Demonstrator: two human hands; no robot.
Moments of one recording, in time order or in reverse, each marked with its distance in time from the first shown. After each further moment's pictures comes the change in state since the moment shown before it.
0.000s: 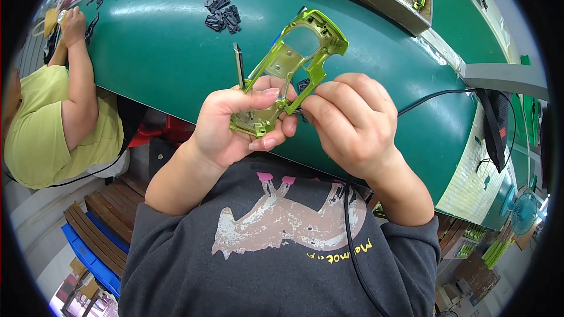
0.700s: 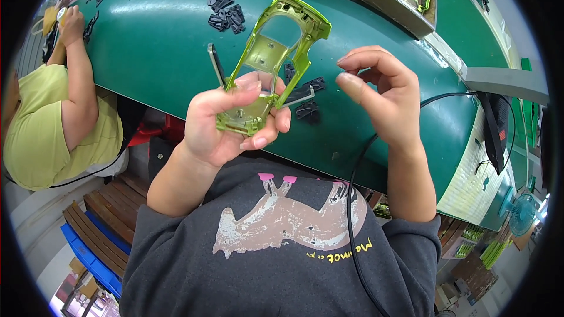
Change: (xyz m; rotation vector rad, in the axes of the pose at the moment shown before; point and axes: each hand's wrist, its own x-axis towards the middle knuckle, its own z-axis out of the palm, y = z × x) left_hand -0.008 0.006 -0.008 -0.047 -0.049 0.082; right_hand -0.004 0.031 -0.015 0.802 -0.063 0.853
